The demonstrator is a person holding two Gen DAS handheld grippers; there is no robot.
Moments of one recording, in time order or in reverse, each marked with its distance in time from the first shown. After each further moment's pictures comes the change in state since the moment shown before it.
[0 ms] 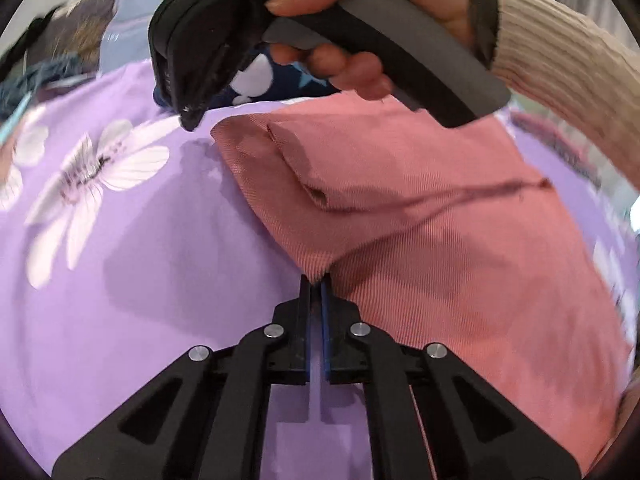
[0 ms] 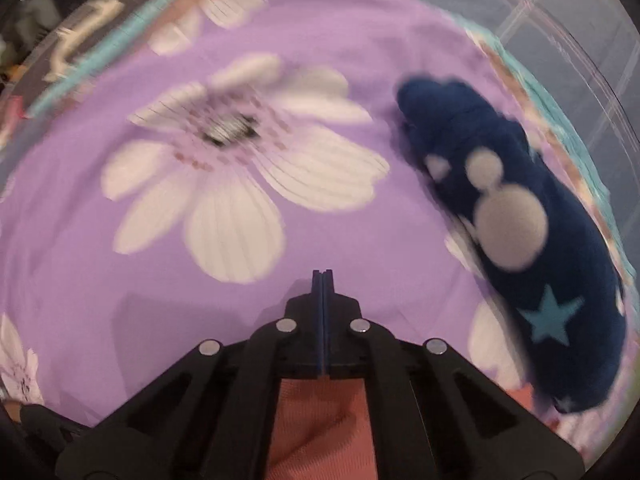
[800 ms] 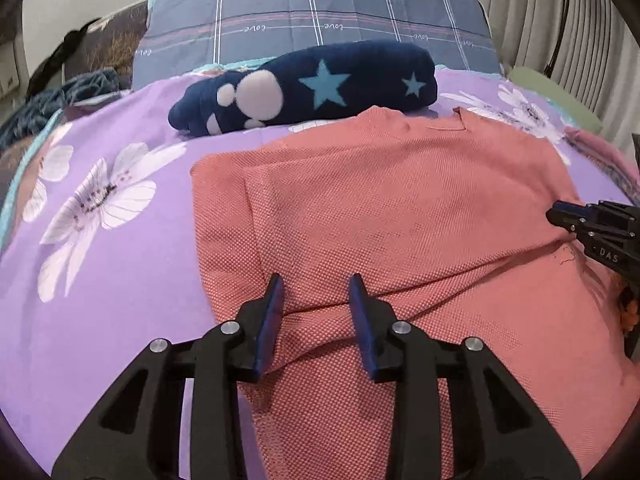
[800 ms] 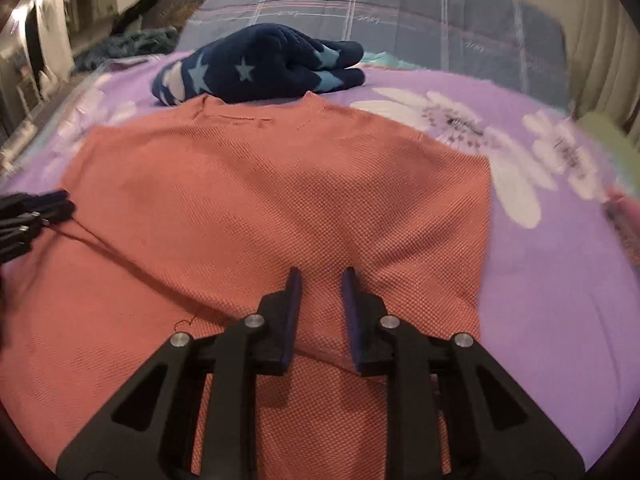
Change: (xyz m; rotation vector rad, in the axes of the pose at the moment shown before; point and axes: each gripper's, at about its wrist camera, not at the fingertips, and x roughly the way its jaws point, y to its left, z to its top) left arm 0.045 -0.040 0.042 -0.066 -0.044 0.228; right arm -0.090 -0.129 -0.340 0.545 -0.267 -0.328
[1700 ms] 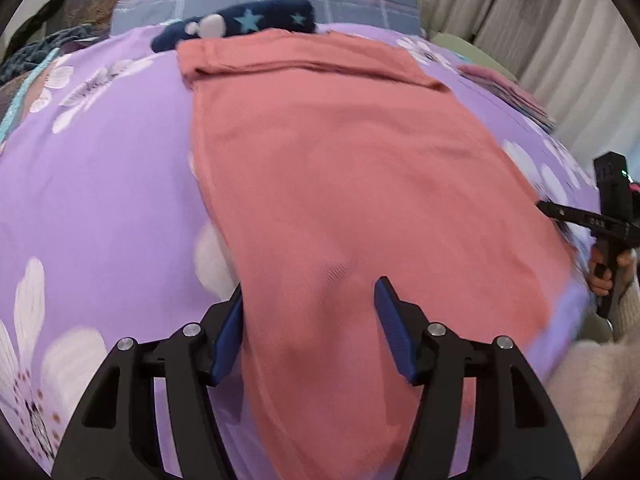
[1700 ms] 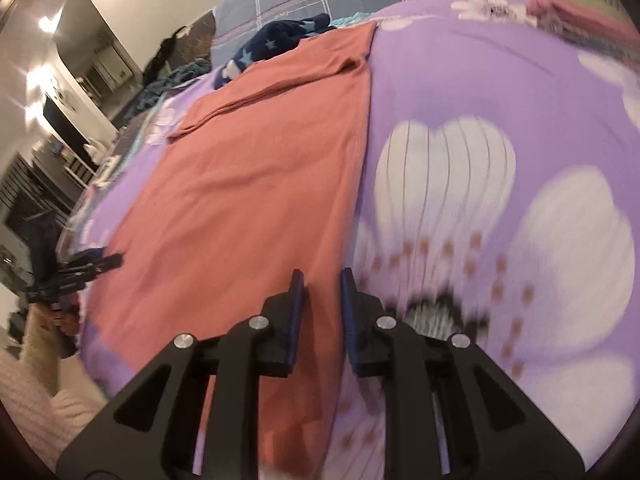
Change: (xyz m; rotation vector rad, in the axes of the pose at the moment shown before) left arm -0.176 -0.049 -0.196 0.012 0.128 -0.265; right arm -0.200 -0.069 -0.247 0.313 0.055 0.403
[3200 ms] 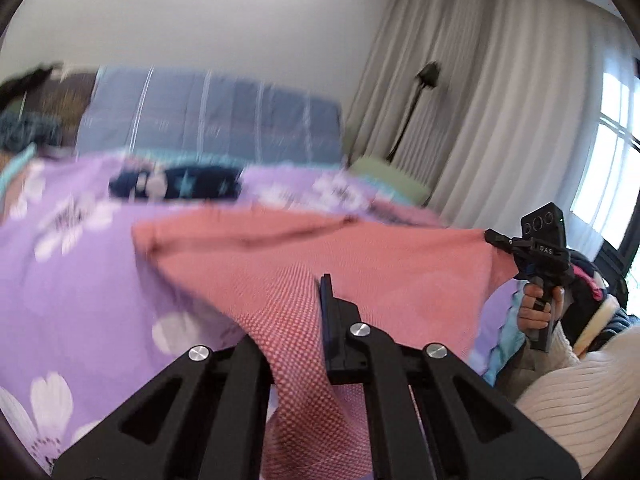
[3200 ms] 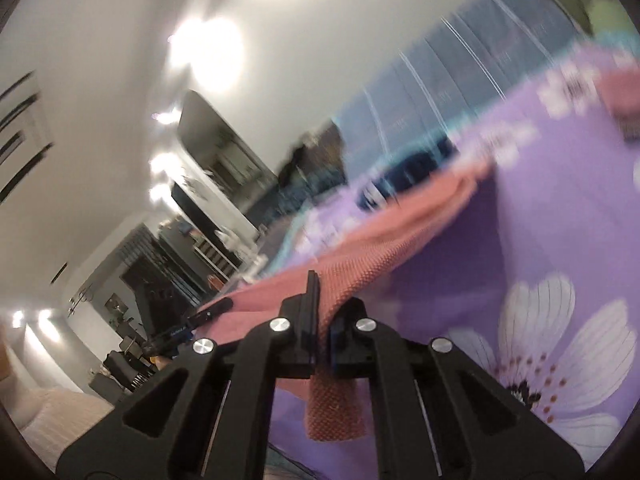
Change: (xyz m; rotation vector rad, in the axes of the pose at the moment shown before) left arm -0.149 -0.048 0.046 0.062 -0.498 -0.234; right arm -0.167 0.028 0.046 -0.057 -0.434 0.506
